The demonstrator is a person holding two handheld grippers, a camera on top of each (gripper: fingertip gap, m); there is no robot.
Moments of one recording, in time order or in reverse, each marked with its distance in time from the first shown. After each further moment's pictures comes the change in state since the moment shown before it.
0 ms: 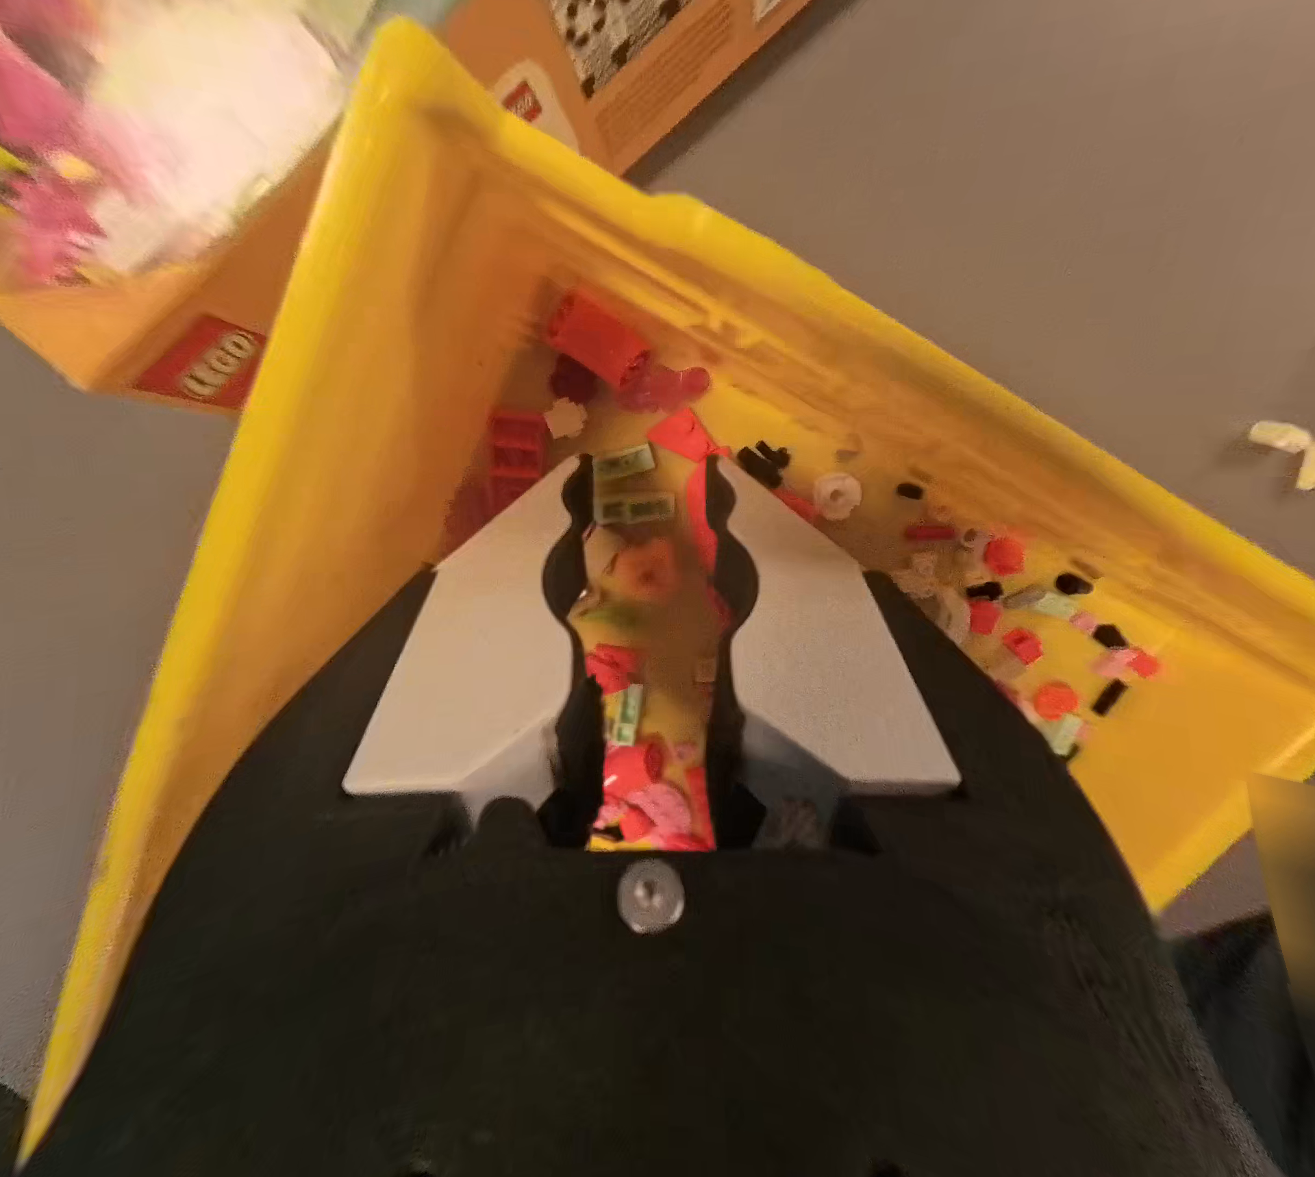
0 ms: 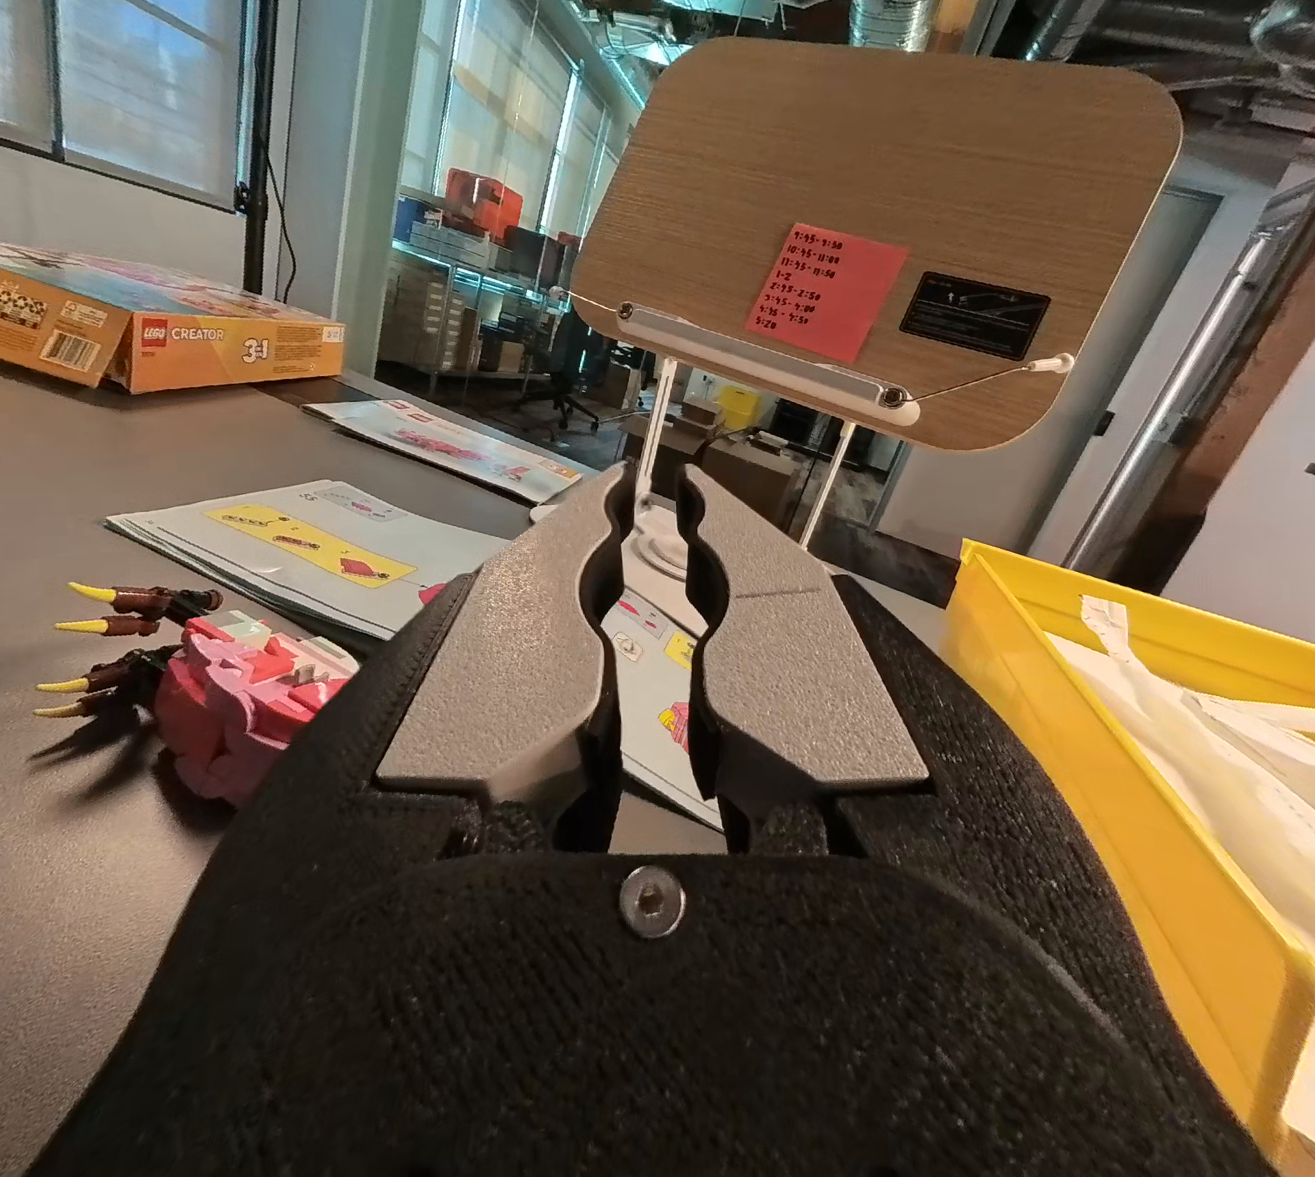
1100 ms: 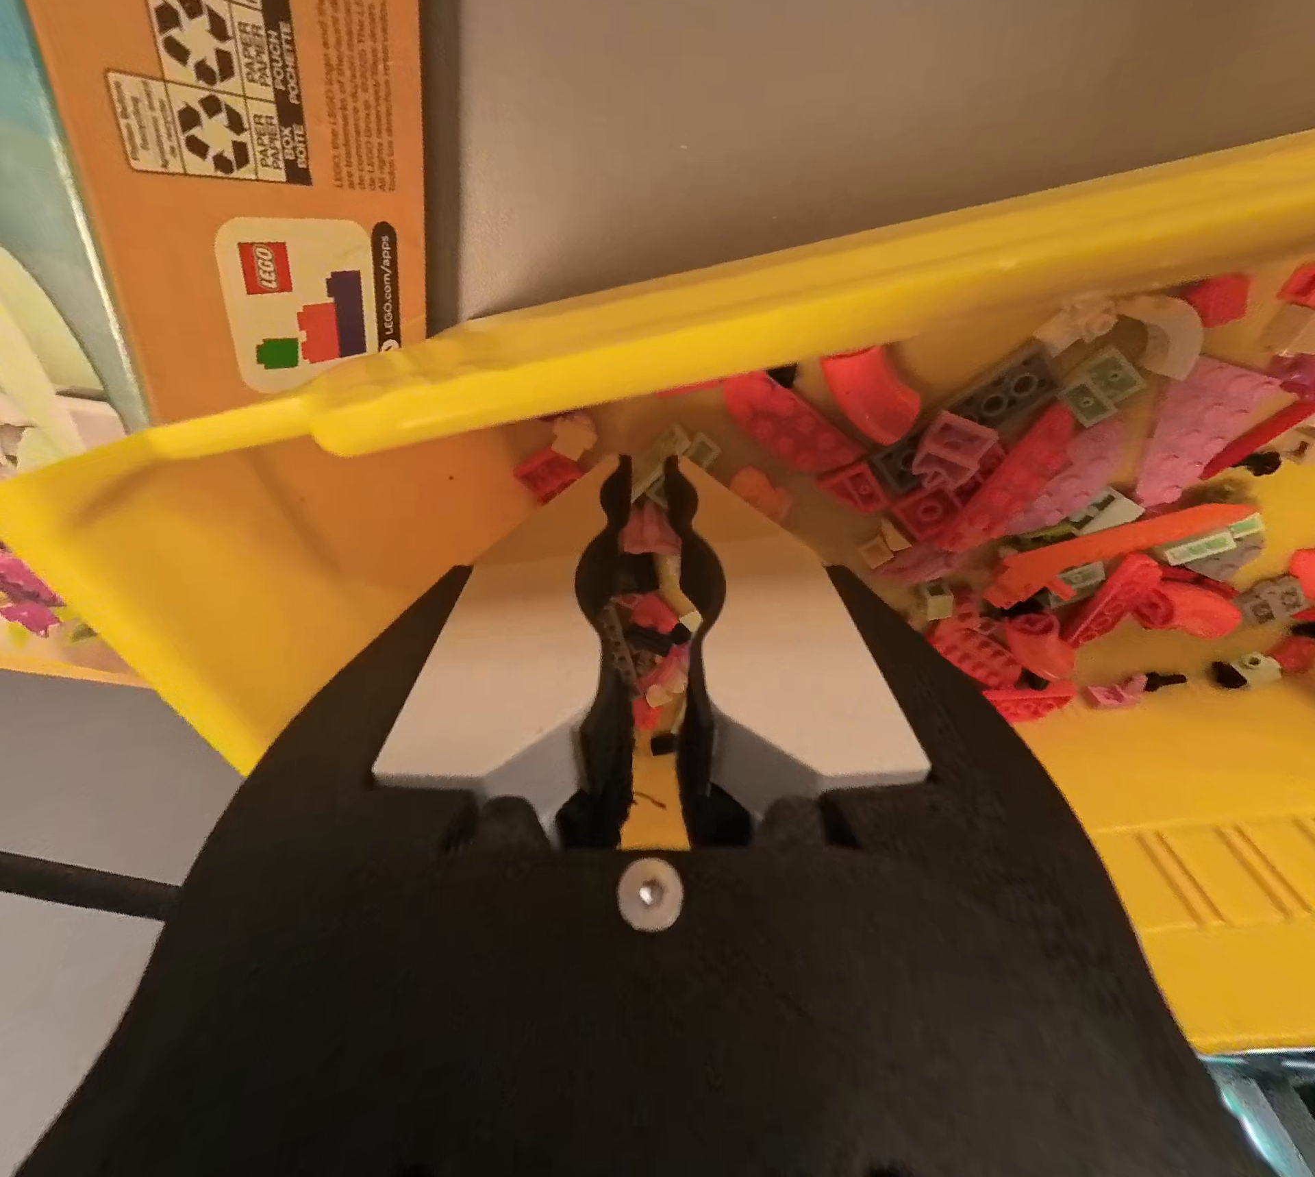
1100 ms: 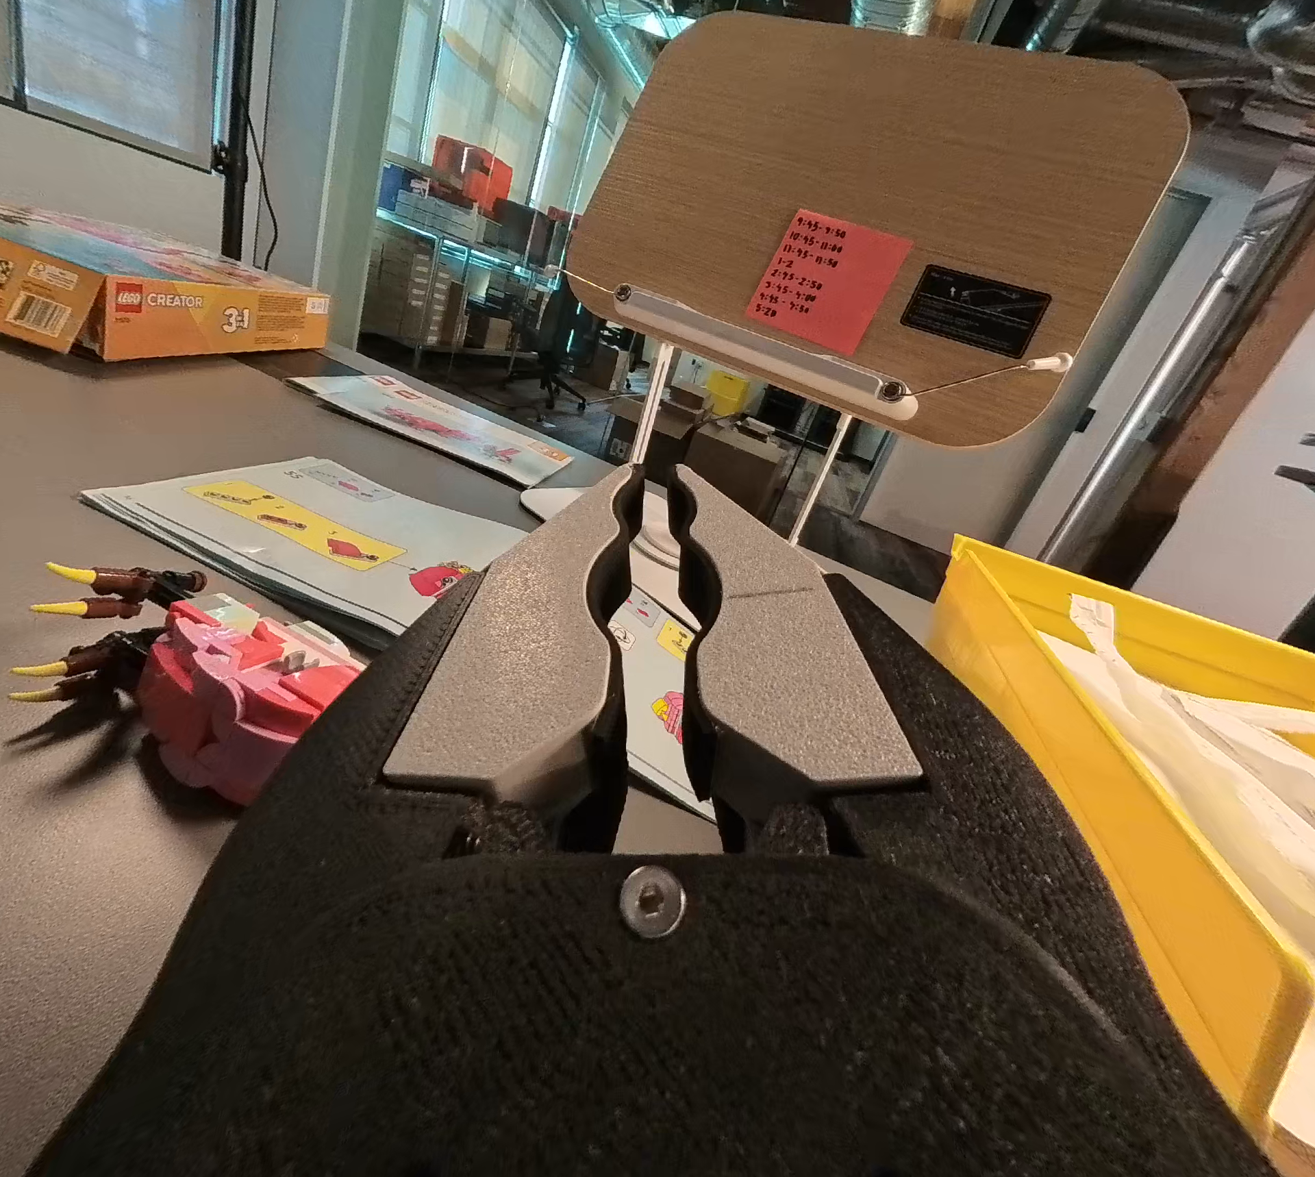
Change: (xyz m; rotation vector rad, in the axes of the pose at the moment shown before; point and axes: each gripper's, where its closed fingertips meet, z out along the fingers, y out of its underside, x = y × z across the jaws) left arm -0.013 0.015 0.007 -0.250 -0.004 0.706; right arm -0.002 0.004 0.002 -0.030 0.010 -0.038
